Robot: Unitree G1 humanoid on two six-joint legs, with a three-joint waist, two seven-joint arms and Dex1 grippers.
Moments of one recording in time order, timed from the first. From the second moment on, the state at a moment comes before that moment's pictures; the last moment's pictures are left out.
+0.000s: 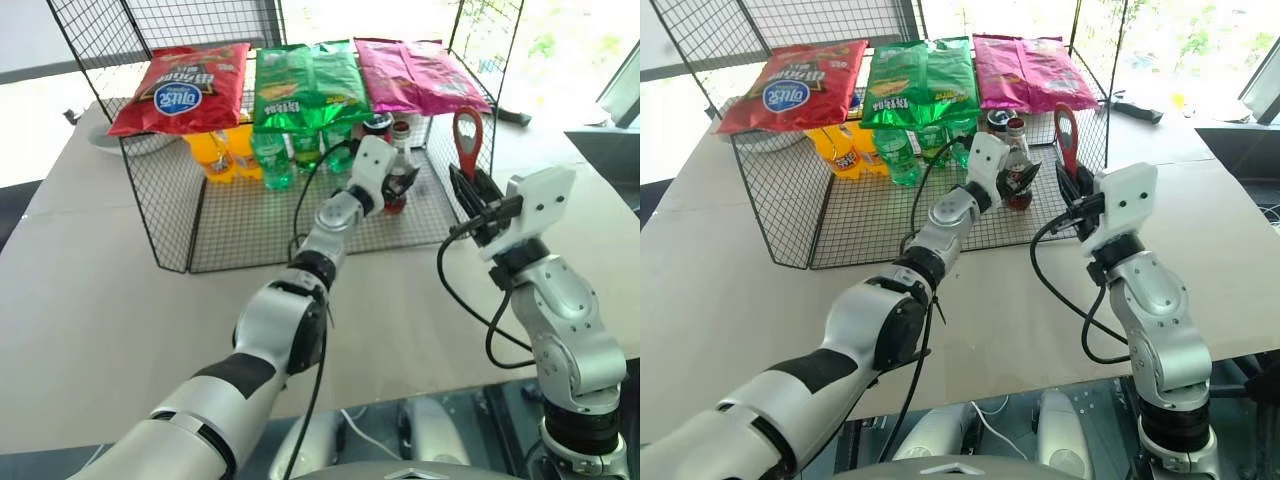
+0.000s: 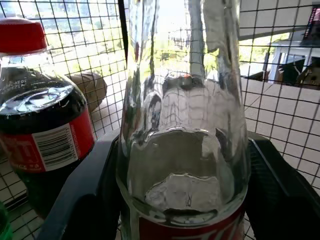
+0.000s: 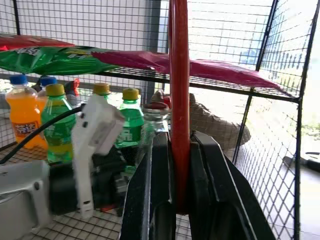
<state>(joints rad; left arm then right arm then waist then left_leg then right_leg) -1.09 -0.04 0.07 1.19 0.02 -0.46 -0.49 -0.25 -0.26 -0.04 -0.63 0.25 0.45 0.21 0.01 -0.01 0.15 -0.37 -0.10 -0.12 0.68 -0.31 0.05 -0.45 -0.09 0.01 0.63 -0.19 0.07</state>
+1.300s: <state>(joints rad) -0.24 0.31 -0.09 -0.31 -0.24 0.32 -0.63 -0.38 -0.23 -0.04 -0.41 0.22 0.28 0.27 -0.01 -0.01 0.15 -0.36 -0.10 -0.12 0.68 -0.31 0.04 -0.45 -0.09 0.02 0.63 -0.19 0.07</state>
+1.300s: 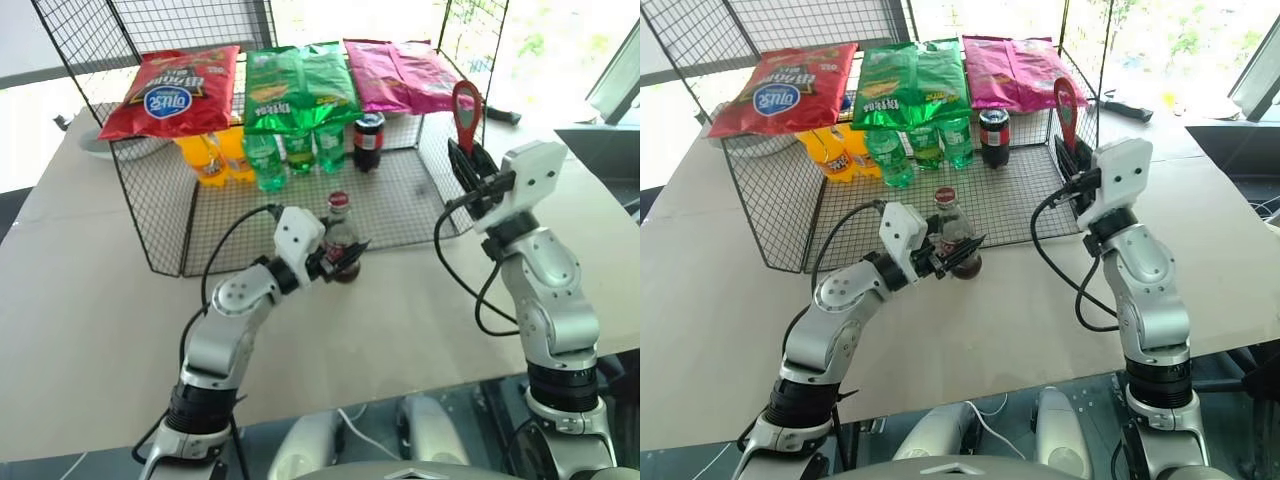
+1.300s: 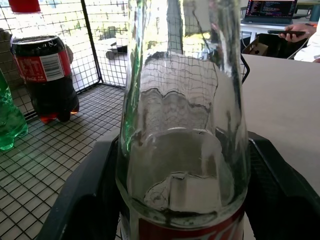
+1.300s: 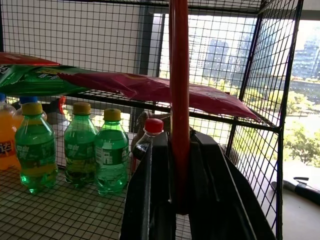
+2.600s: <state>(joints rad) -0.25 0.29 -0.05 -0.32 -0.38 0.22 -0.66 -0.30 -0.34 0.15 -0.38 0.15 0.24 0.46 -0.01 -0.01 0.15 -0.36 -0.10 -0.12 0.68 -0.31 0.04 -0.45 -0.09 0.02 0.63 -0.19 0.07</state>
